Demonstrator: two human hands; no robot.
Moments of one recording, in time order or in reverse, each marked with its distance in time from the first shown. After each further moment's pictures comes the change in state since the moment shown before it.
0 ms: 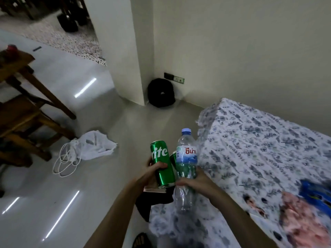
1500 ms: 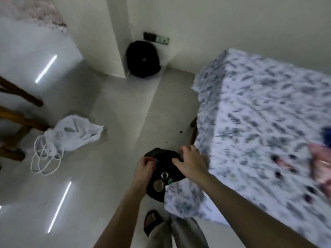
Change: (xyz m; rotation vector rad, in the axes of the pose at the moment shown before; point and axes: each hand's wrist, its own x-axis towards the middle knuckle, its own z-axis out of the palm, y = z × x) left_hand 0.071 -0.118 -0.095 0.310 0.190 -0.102; right_hand 0.088 0.042 0.109 -0.516 0.312 -0.057
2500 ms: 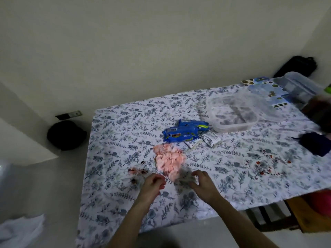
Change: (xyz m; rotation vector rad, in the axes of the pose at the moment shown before) left_hand -0.281 0.047 0.398 0.489 -0.479 0.273; right_hand -0.254 0.410 -0.208 0.499 0.390 0.225
